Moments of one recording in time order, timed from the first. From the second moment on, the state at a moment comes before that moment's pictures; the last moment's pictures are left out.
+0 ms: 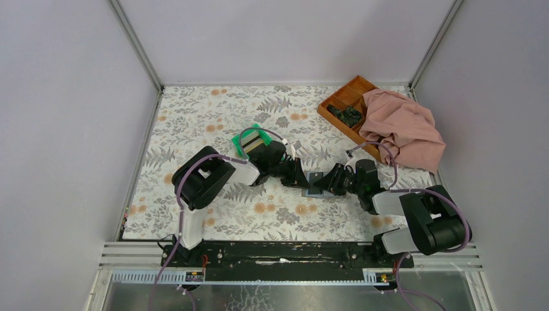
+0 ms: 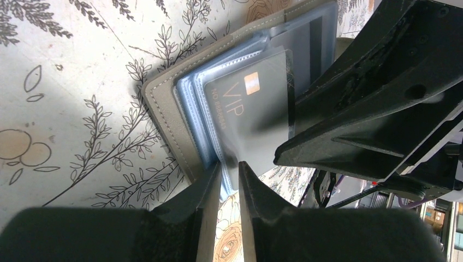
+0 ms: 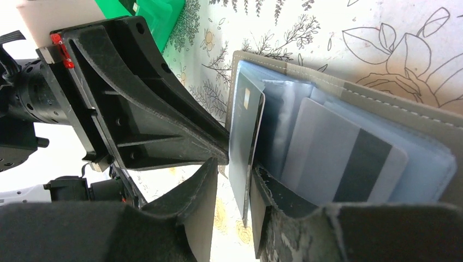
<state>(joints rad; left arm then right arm) -0.72 1.99 0.93 0.41 0.59 -0.78 0.29 1.39 0.24 0.58 -0.55 0.78</state>
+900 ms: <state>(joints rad) -0.71 2.00 0.93 0.43 0.59 -0.81 0.30 1.22 0.27 0.31 -0.45 0.68</state>
